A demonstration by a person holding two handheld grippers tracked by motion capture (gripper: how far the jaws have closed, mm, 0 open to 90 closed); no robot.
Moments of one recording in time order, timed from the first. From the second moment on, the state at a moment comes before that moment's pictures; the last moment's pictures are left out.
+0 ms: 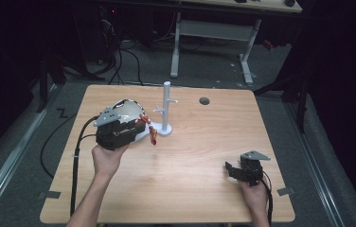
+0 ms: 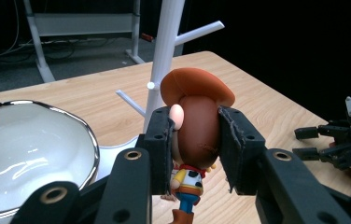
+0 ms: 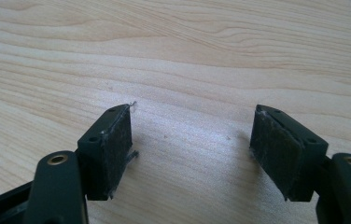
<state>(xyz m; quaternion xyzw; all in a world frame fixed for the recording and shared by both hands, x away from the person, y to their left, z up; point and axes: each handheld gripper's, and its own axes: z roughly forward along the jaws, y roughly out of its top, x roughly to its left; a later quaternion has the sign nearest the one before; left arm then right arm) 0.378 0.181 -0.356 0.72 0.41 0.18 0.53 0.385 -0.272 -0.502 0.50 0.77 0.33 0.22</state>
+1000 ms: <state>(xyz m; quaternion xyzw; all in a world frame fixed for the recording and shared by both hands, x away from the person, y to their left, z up) 0.420 0.162 -0.356 0.71 0.44 0.20 0.51 0.385 -0.272 -0.503 0.50 0.77 0.33 0.22</state>
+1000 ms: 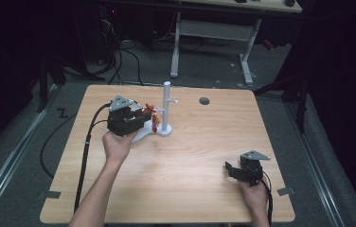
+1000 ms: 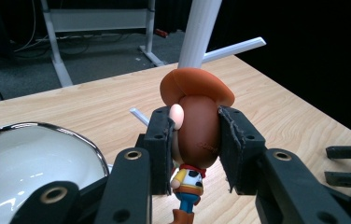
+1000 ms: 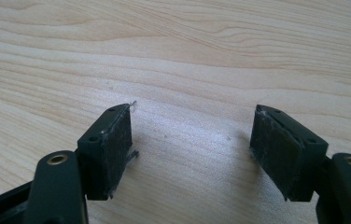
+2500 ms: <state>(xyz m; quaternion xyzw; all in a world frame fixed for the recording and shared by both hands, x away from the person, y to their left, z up) 0.436 0.162 -0.376 0.71 0.46 0.22 0.48 0.384 -0.271 -0.502 0.49 0.77 0.33 0.22</state>
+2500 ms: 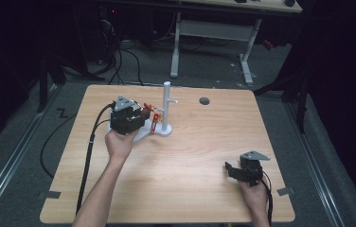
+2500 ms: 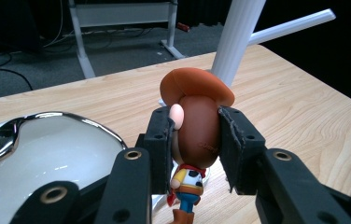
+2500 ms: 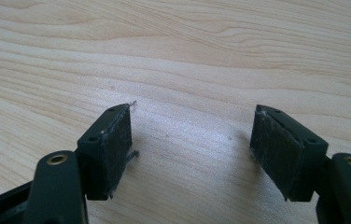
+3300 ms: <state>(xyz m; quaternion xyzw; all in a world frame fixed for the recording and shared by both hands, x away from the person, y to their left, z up) 0.439 0.149 -0.406 0.72 0.47 0.21 0.46 0.384 -0.271 -0.502 0.50 0.77 0.33 0.22</state>
